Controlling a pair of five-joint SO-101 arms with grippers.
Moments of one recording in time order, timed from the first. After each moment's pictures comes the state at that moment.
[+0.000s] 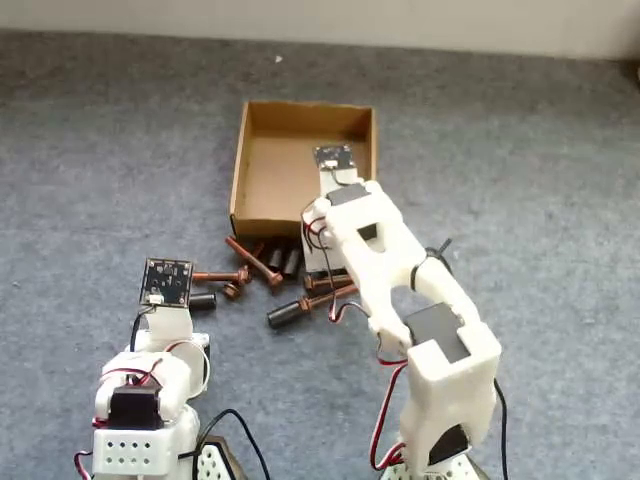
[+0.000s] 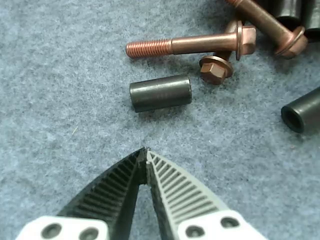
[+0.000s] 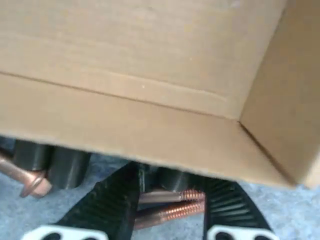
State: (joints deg) left arm -5.7 -103.7 96.0 75.9 2.8; right arm -28.7 20.7 8.4 61.8 -10.9
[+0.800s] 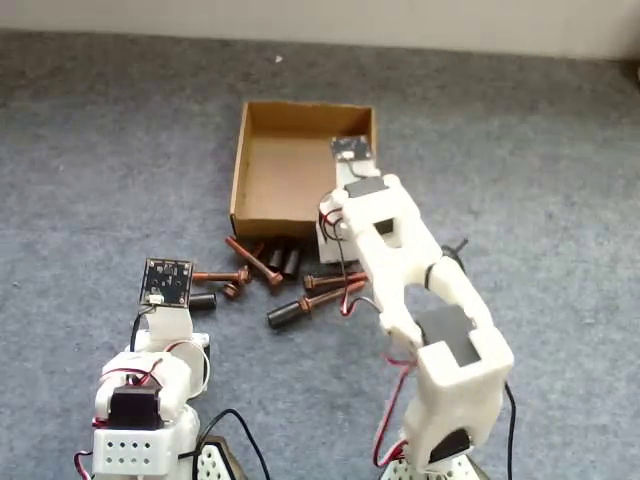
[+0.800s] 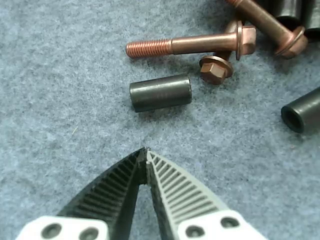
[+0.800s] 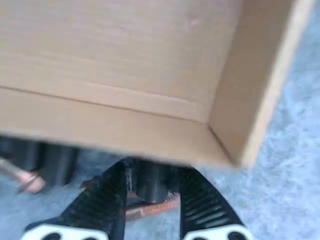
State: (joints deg) left arm -5.7 -103.7 96.0 75.9 2.8; right arm -25.0 12.2 9.5 62.9 -8.1
